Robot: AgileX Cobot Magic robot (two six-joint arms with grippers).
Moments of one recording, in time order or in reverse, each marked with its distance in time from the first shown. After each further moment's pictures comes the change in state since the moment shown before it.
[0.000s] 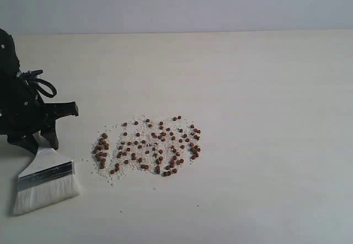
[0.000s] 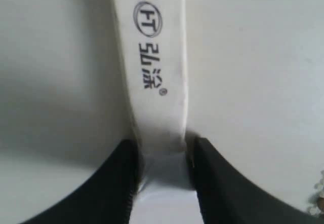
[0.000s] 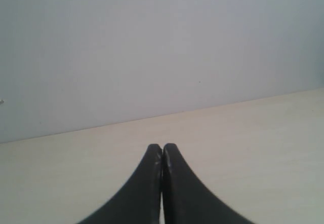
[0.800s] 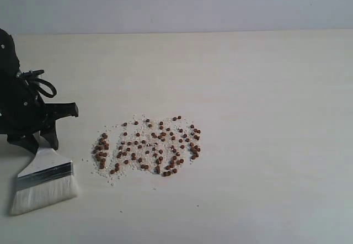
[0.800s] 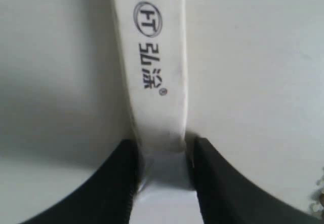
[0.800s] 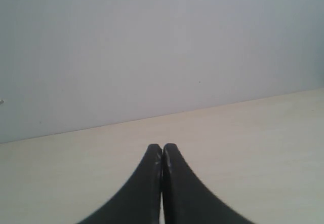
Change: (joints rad) left arm 0.000 0.000 0.000 0.000 0.000 0.030; right arm 0.000 0.000 0.000 0.000 0.000 0.000
